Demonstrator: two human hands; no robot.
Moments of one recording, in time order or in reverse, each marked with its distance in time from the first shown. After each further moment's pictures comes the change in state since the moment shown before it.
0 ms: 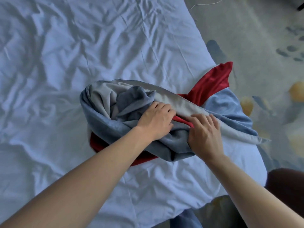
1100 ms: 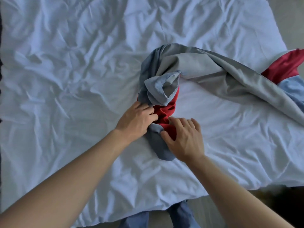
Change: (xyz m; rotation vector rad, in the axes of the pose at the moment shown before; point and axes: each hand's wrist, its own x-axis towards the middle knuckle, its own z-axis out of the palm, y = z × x) left_hand -0.290 -0.142 0.028 0.049 0.100 -0.044; right_hand -0.099 -0.272 0.072 0.140 -0.323 -0.043
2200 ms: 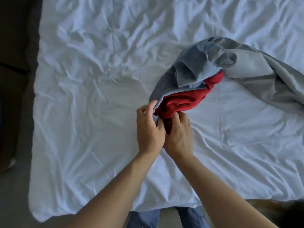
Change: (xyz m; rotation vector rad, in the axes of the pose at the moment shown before) left_hand -0.090 0.010 0.027 -0.888 0.632 -1.050; right_hand 0.000 -0.139 0.065 0.315 0.055 0.010
